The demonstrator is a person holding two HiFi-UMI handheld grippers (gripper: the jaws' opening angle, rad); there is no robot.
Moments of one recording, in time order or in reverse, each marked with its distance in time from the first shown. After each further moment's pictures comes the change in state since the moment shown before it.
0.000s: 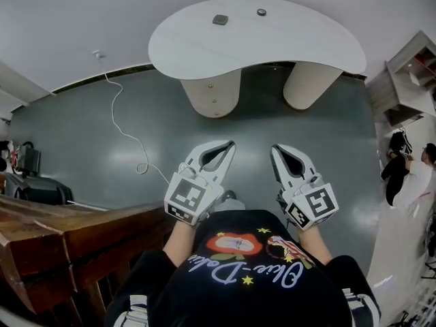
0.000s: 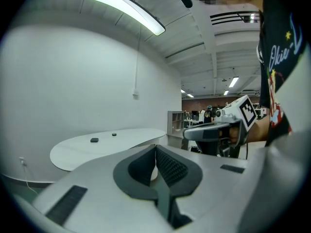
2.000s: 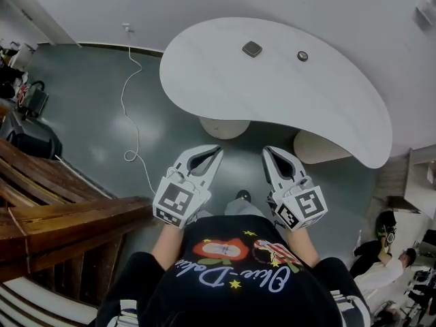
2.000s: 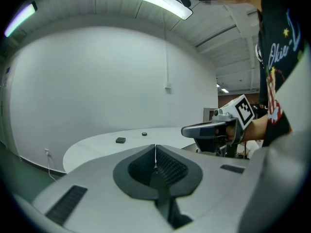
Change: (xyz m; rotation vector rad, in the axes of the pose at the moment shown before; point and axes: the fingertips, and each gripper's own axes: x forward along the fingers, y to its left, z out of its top) left arm 0.162 0.148 0.019 -0.108 0.036 0.376; right arm 0.192 -0.182 0.025 -0.017 0.068 0.360
